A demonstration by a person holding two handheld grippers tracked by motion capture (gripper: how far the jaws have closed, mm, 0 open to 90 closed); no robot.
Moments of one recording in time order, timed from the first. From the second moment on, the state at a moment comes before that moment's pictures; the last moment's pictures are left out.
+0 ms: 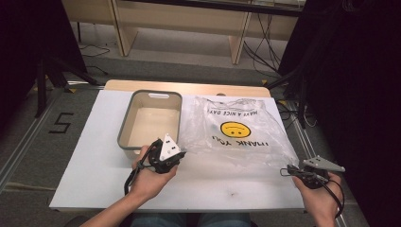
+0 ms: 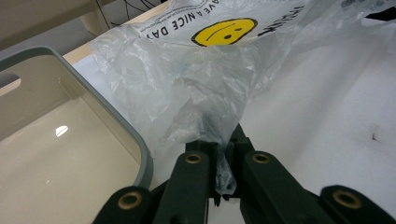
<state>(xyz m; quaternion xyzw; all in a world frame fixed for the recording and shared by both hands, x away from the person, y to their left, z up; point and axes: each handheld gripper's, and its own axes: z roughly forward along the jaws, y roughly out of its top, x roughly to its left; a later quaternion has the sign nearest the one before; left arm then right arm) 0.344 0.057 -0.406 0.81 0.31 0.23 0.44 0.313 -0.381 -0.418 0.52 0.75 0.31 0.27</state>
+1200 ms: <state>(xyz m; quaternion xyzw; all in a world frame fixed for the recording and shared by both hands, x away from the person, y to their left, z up) 0.357 0.055 -0.384 0.77 0.30 0.27 0.50 0.316 -0.378 -0.391 0.51 0.65 0.39 0.40</state>
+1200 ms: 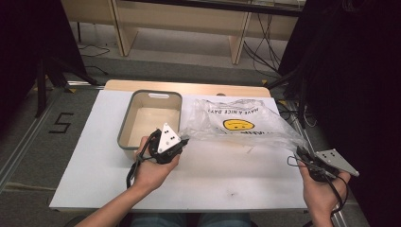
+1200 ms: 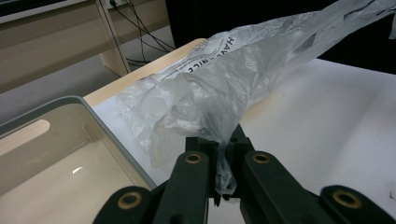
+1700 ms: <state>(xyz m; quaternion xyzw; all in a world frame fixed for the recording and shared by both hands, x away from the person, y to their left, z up) 0.356 0.057 -0.357 0.74 0.30 0.29 0.53 0.316 -0.377 -0.367 0.49 0.63 0.42 0.44</state>
